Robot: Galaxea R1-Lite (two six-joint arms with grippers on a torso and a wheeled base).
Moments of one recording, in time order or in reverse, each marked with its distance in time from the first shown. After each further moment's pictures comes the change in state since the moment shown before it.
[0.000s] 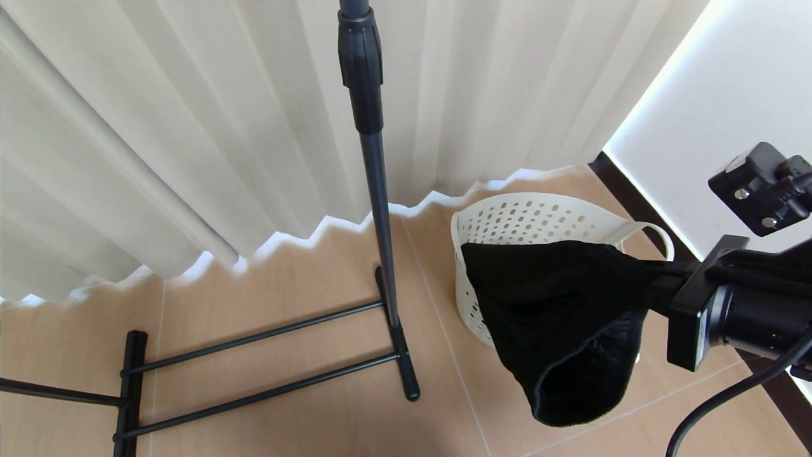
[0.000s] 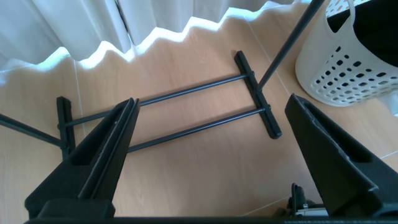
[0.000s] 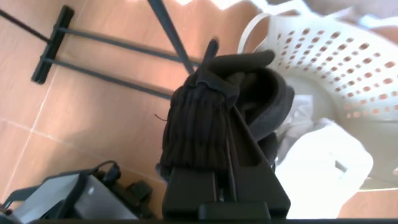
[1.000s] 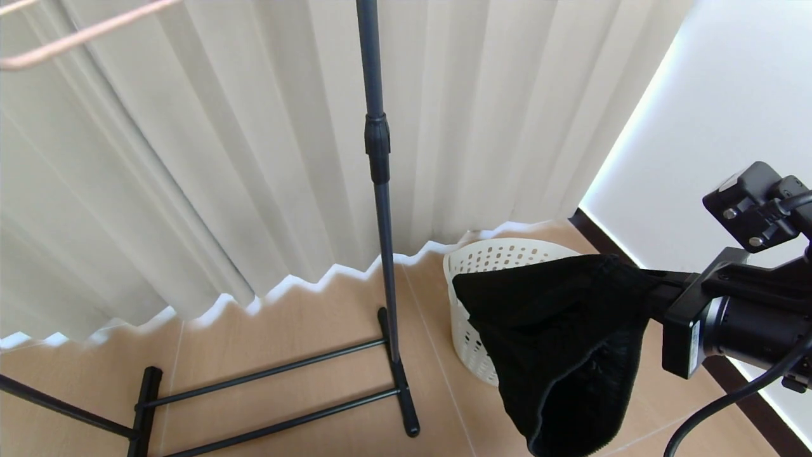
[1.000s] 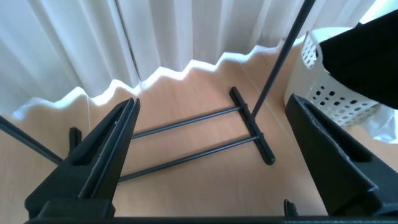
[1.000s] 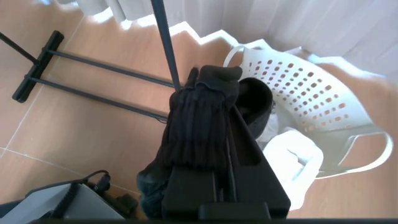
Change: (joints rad) left arm 0.000 0.000 0.000 0.000 0.000 0.000; right arm -0.003 0.001 0.057 -0.053 -0.048 -0.004
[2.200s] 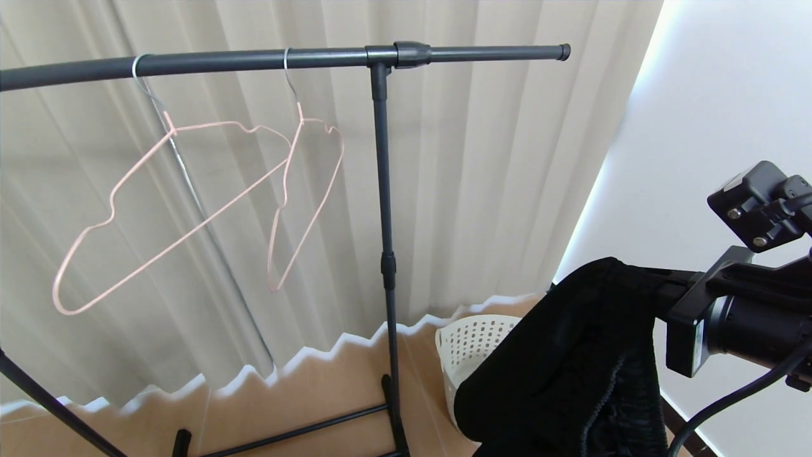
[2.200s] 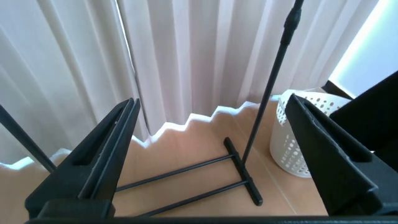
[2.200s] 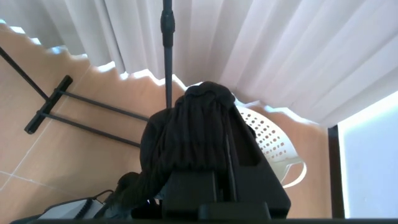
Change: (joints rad) left arm -0.001 0.000 0.000 0.000 0.001 0.001; right arm -0.018 -0.004 0.004 -0.001 0.000 -0.014
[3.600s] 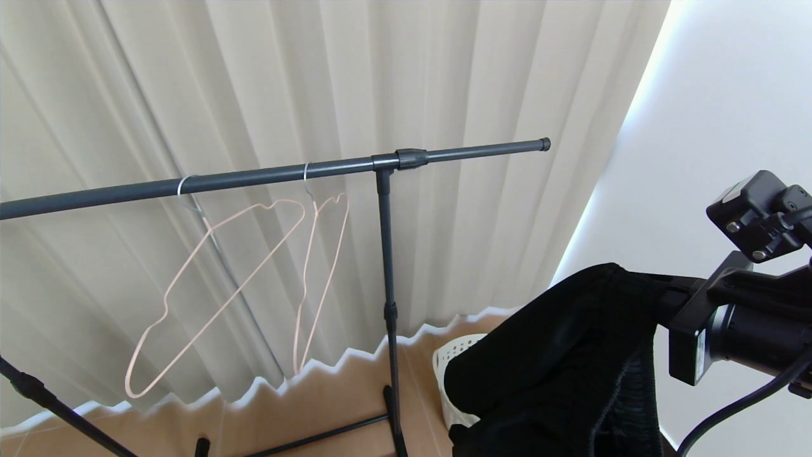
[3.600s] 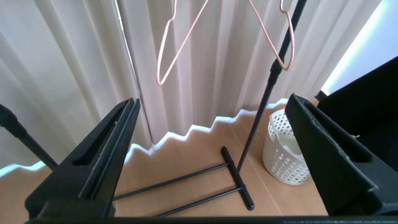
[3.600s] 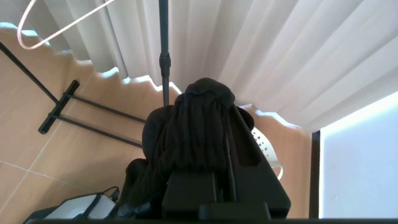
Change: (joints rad) left arm 0.000 0.000 0.000 -0.001 0.000 -0.001; right arm 0.000 -0.009 0.019 0.000 0.000 -0.031
